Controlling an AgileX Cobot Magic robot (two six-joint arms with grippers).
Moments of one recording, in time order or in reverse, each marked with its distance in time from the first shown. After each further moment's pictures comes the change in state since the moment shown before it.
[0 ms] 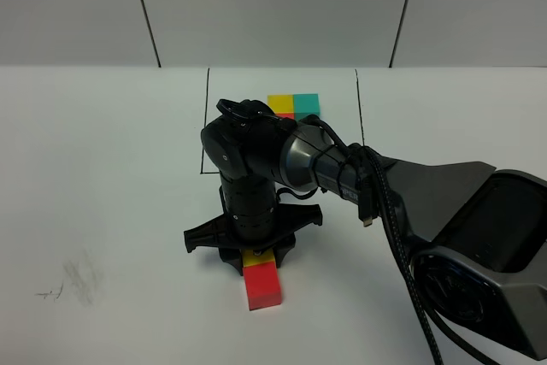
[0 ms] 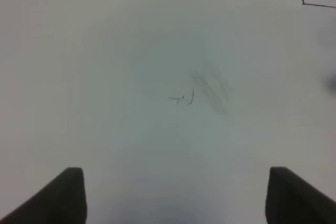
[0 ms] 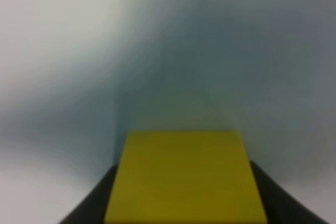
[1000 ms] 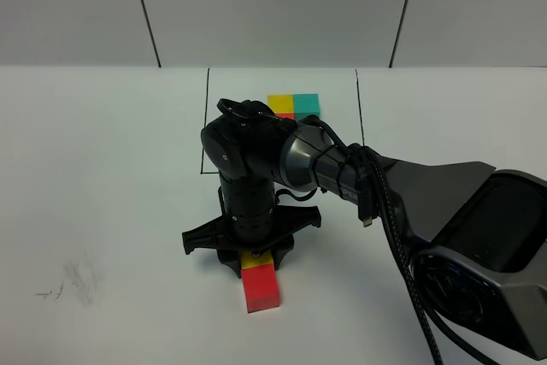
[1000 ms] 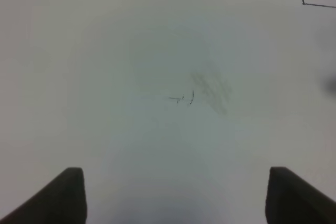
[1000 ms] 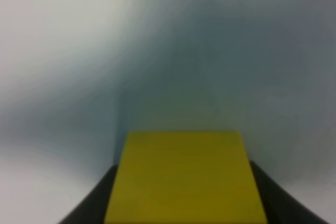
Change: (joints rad) left arm 0.000 0.000 0.000 0.000 0.000 0.000; right arm 0.000 0.000 0.000 0.021 0.000 -0.015
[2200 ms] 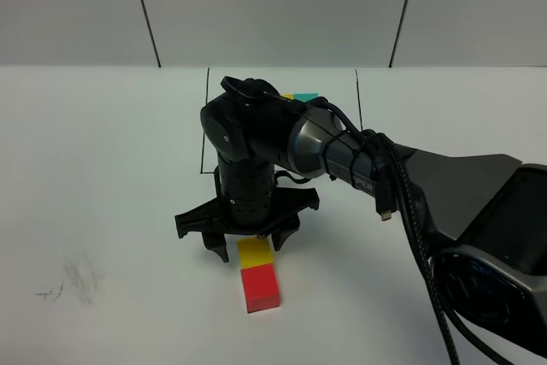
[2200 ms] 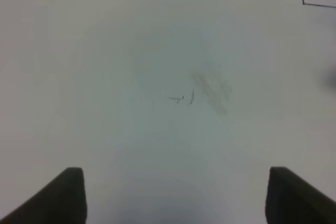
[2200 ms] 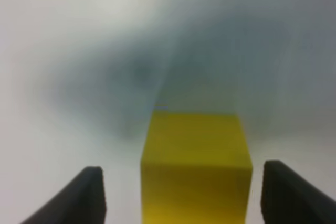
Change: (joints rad) left arm 0.000 0.000 0.000 0.000 0.000 0.000; right arm 0.000 -0.072 -0.004 -0.008 0.000 -0.030
